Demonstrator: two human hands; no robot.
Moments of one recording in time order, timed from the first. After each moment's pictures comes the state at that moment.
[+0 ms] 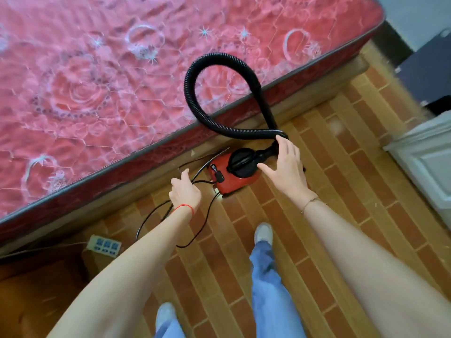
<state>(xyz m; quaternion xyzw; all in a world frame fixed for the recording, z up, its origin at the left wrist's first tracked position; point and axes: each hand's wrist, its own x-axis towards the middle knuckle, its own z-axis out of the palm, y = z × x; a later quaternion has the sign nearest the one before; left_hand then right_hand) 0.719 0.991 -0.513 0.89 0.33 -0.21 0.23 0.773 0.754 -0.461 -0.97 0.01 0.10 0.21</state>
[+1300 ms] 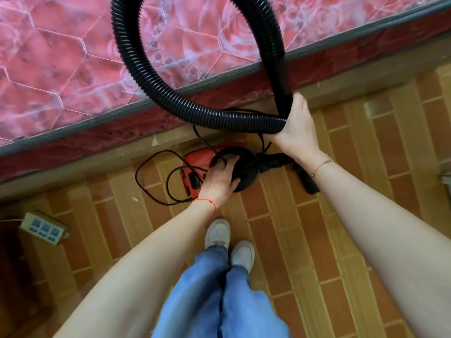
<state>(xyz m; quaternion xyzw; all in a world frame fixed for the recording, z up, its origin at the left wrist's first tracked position) 0.855 0.864 -0.754 0.91 0.10 -0.26 0.30 1.006 0.710 -0.694 -0.95 -0.06 0.16 0.27</state>
